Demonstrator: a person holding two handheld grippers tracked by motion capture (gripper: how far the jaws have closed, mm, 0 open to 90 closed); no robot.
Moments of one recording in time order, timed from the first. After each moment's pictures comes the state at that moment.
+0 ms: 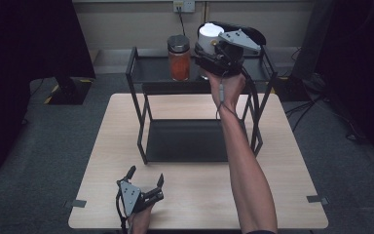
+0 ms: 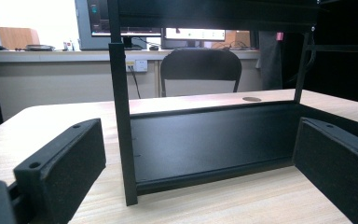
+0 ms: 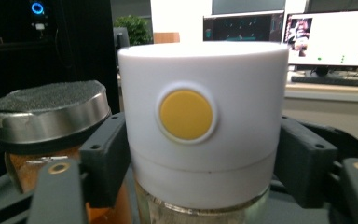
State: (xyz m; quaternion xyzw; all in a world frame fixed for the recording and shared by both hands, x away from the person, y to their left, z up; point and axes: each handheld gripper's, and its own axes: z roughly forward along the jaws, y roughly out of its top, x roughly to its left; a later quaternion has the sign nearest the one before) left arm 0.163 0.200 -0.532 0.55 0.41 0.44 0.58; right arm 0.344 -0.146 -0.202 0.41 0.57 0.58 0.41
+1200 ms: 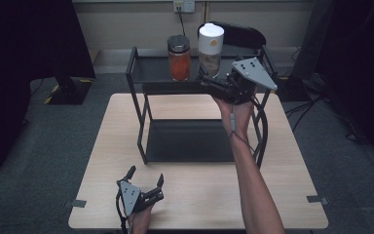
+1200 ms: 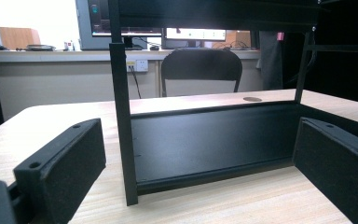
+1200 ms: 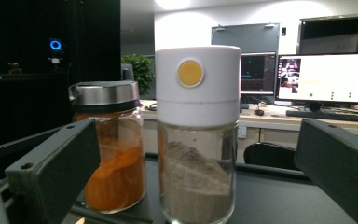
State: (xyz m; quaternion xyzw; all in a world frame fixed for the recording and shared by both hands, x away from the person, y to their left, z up) left arm 0.163 0.199 -0.532 0.55 0.41 0.44 0.58; right arm 0.288 -0.168 -0.256 0.36 0.53 0.63 0.44
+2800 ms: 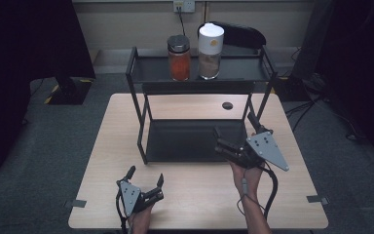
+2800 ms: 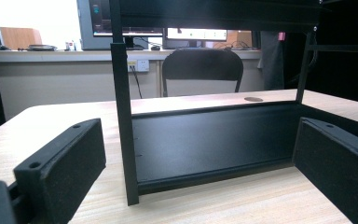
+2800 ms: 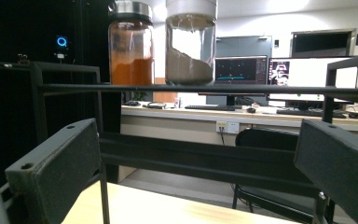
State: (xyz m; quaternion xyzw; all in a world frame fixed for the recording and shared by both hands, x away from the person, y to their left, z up) left arm 0.163 0.199 -0.532 0.55 0.41 0.44 0.58; right arm 0.200 -0.197 -0.376 0.35 0.51 0.64 0.46
